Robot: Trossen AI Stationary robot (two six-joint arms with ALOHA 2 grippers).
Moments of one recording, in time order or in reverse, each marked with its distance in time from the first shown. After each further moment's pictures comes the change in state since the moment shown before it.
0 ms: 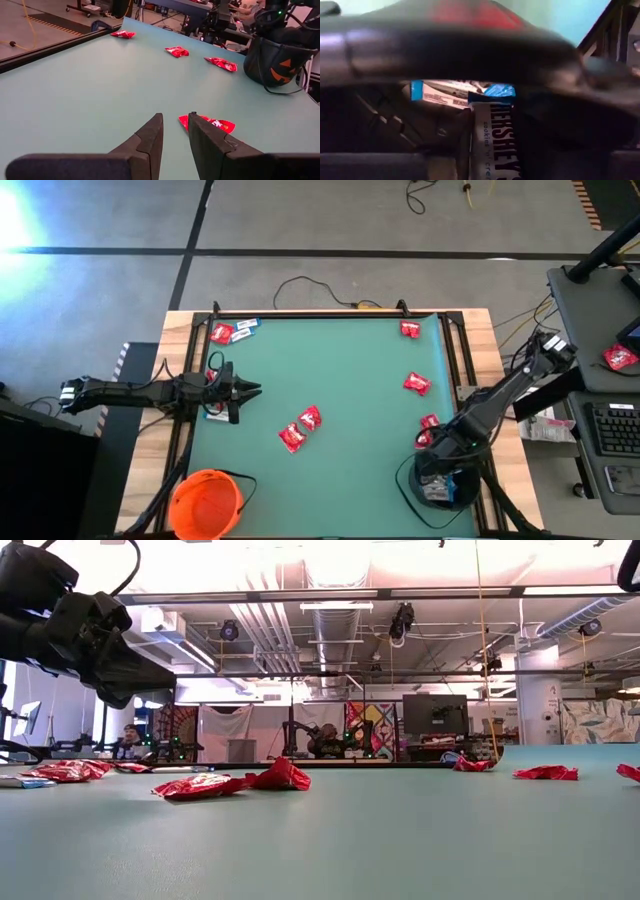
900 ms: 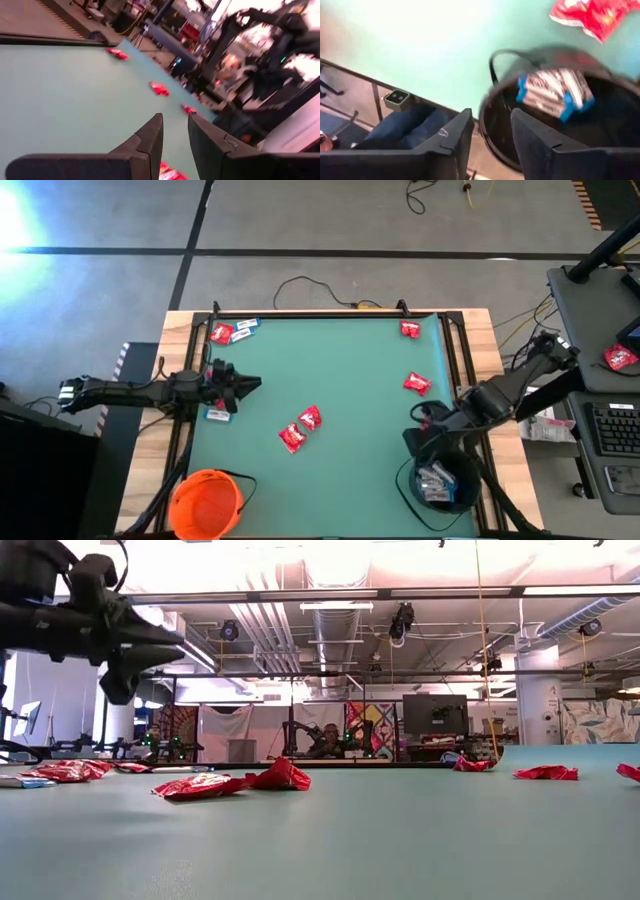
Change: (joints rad) left arm 0.002 0.032 0.000 0.215 -0.040 -0.385; right arm -0.132 -0.008 0.440 -0.237 0.304 -0.151
